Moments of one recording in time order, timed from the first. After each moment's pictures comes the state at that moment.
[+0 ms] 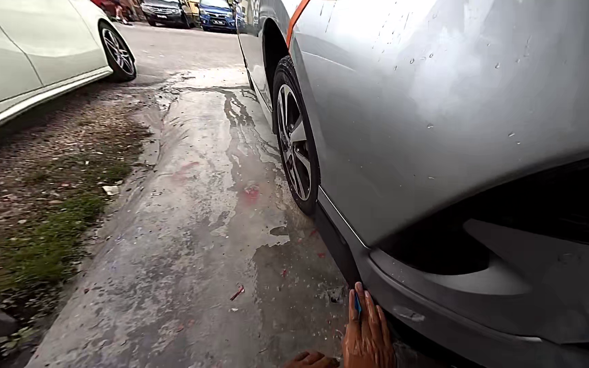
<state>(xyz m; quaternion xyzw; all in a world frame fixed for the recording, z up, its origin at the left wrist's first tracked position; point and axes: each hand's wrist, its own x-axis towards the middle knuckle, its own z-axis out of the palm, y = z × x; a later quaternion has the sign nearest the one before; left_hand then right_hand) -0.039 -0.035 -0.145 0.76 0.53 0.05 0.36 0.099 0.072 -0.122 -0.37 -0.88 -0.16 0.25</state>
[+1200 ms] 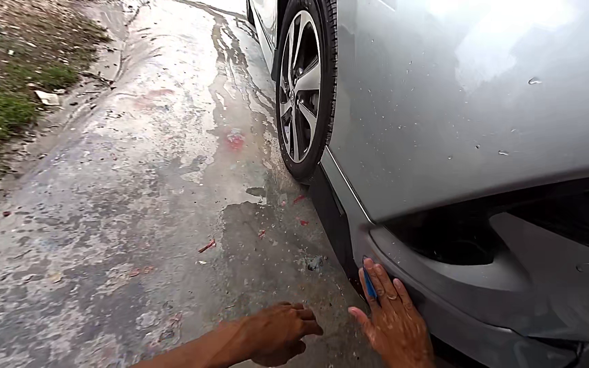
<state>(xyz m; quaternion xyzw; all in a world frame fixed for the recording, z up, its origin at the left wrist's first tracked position) -0.054 0.001 -0.111 0.76 0.51 0.03 0.41 0.179 0.142 -0.080 -0.19 -0.92 -0.28 0.17</state>
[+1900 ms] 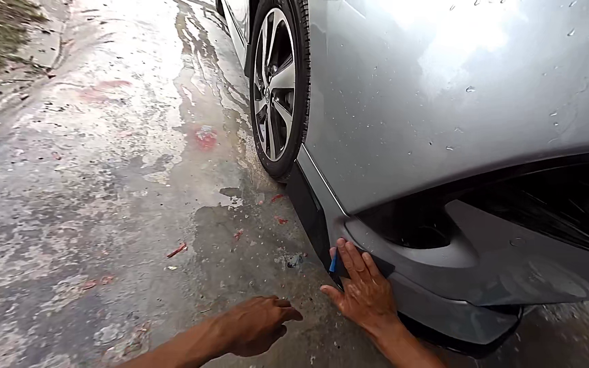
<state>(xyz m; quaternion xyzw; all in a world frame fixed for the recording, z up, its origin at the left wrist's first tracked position) -0.061 -0.001 -0.101 0.73 0.53 0.03 0.43 0.155 0.157 -0.070 -0.16 -0.93 -0.28 0.19</state>
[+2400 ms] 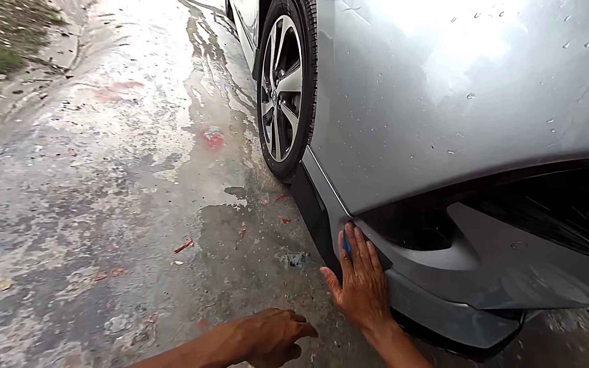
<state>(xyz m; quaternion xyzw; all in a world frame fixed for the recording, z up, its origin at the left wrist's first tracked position) -0.033 0.002 -0.100 0.75 0.49 0.02 0.45 0.132 0.148 -0.059 -0.22 -0.93 -0.19 0.24</state>
